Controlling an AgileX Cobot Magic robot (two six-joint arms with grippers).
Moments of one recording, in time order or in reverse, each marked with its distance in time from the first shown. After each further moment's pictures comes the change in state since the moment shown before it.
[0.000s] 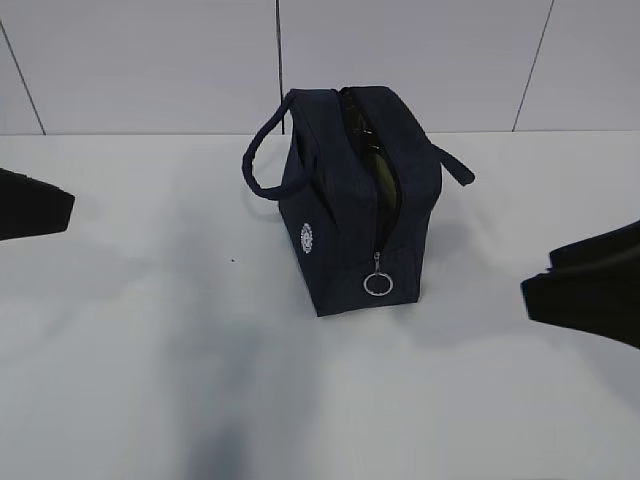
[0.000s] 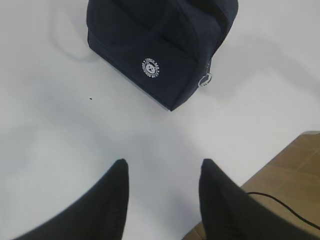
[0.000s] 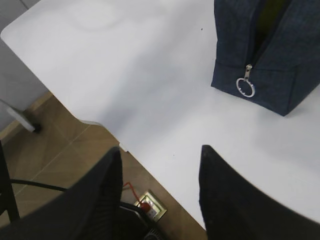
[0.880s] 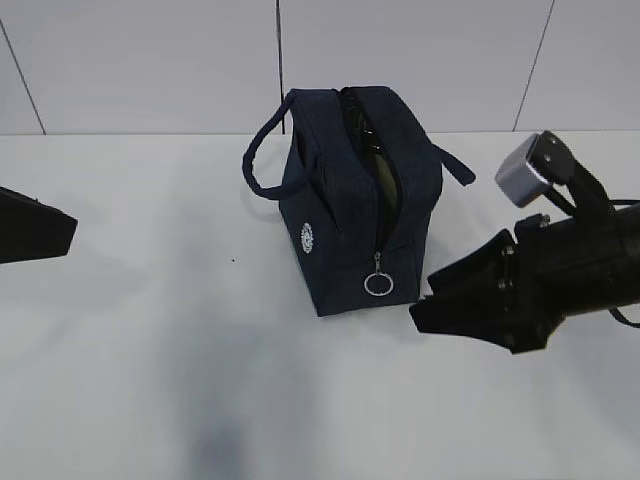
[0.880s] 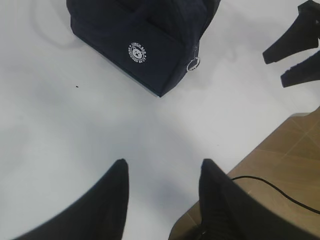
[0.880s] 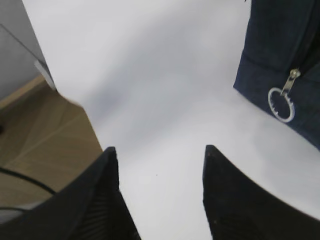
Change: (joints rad) left arm 0.000 0.000 0.000 -0.036 0.067 0.048; right arm 0.000 0.594 -0.036 0.406 -0.022 -0.757
